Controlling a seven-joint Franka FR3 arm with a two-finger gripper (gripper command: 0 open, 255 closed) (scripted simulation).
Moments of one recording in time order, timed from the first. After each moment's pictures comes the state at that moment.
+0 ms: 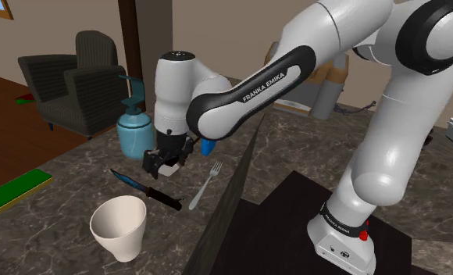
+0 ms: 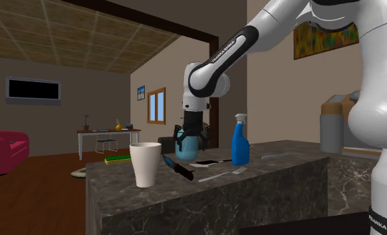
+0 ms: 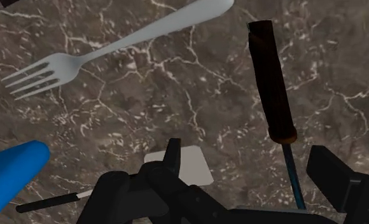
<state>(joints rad) 0.13 0.11 0.56 -2.15 -0.16 2.34 0.79</state>
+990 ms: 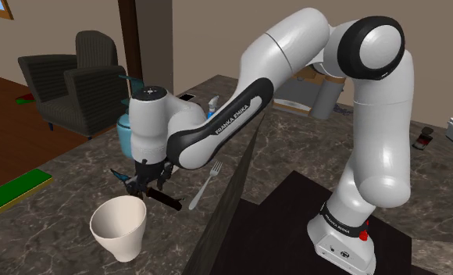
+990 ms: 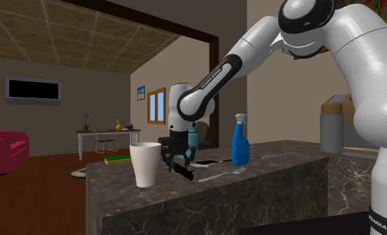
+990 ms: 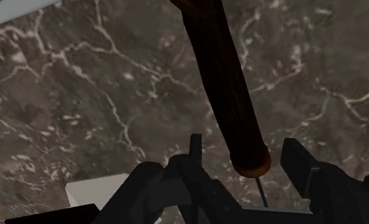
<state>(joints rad) 0.25 0.40 0.50 -1.99 -0.39 2.41 1.01</state>
